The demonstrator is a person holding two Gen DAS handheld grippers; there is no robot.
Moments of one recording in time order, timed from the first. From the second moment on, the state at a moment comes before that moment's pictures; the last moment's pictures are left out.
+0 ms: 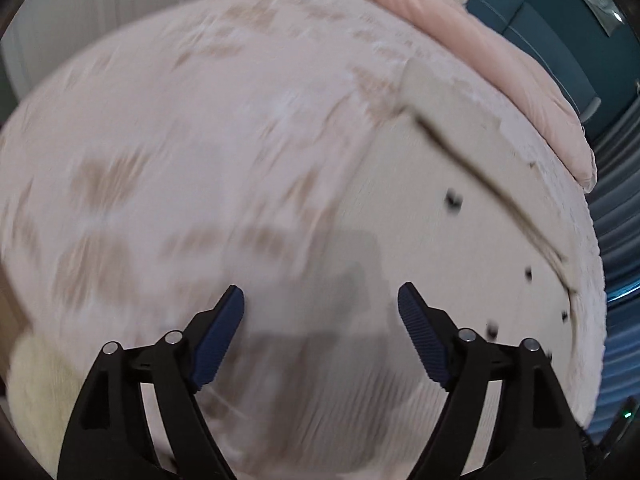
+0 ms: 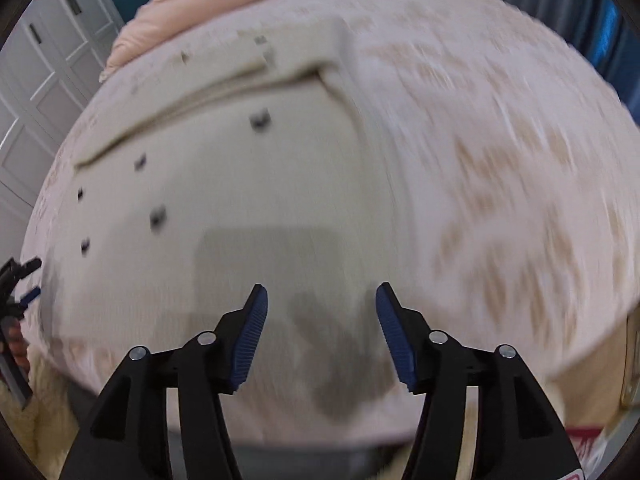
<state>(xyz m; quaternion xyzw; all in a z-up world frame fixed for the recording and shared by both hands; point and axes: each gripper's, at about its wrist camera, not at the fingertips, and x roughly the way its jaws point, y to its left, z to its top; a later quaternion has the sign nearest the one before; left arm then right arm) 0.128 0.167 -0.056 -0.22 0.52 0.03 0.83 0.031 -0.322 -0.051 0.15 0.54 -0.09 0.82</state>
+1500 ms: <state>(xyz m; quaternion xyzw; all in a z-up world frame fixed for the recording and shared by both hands) 0.111 0.127 -0.066 -0.24 0.54 0.02 0.81 0.020 -0.319 -0.081 0.35 0.49 -0.06 0.80</state>
